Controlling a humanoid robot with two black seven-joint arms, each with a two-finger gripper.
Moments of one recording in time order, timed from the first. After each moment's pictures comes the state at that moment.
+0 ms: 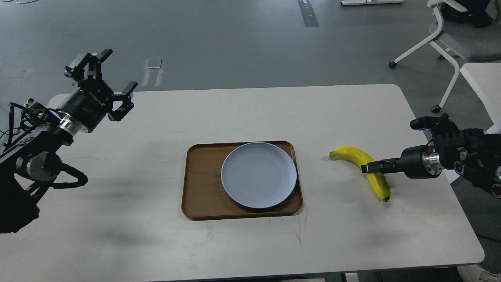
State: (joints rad) left arm -0.67 0.51 -0.72 -0.79 0.21 -0.49 -0.42; right arm 0.91 -0.65 0.05 0.75 -1.47 0.49 0.49
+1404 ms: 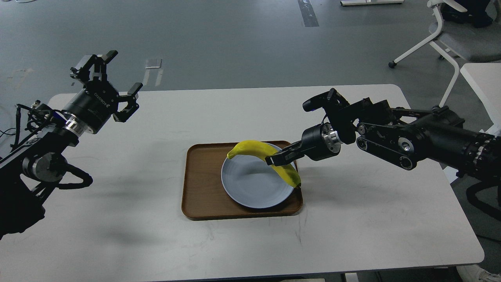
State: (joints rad) left arm -0.67 0.49 -0.72 -0.79 0.21 -0.49 -0.42; right arm 1.16 -0.26 -0.07 0.80 -1.46 0.49 0.49
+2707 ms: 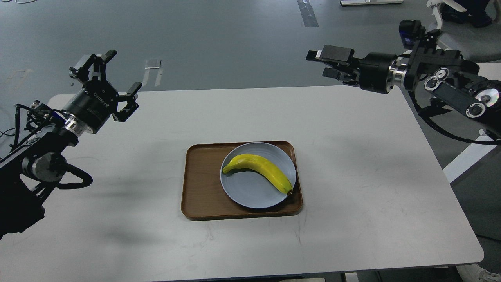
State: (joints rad) left arm -0.67 0.48 -0.72 -0.79 0.21 -0.49 -0.42; right arm 1.14 -0.52 0.19 0.72 -0.77 0.49 0.49
